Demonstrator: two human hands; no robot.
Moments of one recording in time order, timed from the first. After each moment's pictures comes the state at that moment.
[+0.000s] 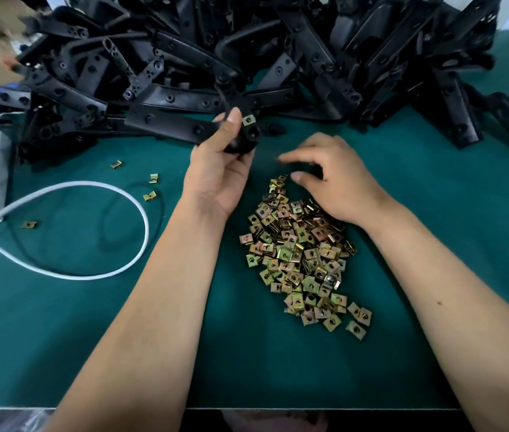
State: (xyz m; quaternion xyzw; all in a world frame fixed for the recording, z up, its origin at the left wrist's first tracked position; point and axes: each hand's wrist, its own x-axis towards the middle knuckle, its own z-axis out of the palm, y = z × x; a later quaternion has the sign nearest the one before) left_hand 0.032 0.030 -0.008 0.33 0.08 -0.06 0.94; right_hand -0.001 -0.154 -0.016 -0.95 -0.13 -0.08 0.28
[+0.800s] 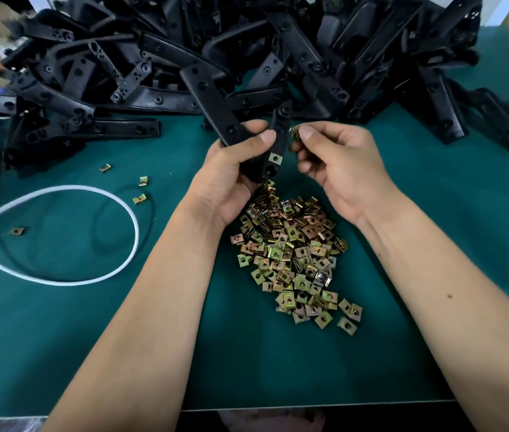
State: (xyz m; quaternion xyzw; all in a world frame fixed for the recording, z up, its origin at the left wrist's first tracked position) left_hand 0.020 0.017 -0.010 0.48 -0.03 -0.16 0.86; right_hand -0.008 -0.148 -0.003 -0.61 0.03 -0.05 0.79
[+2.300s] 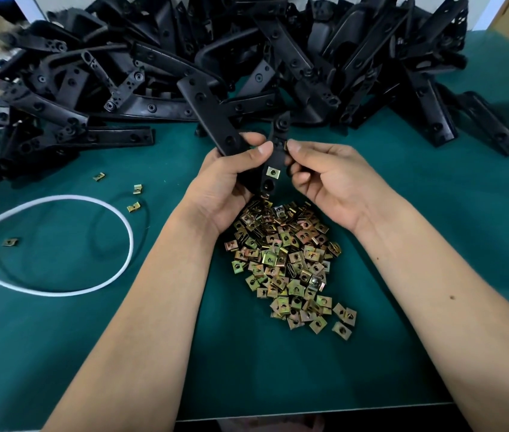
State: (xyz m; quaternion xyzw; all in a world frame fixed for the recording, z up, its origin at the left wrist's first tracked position) left_hand 0.018 0.017 -0.010 0.50 -0.04 -0.17 0.85; right_hand -0.008 -0.152 -0.003 -0.50 0.09 0.06 0.86
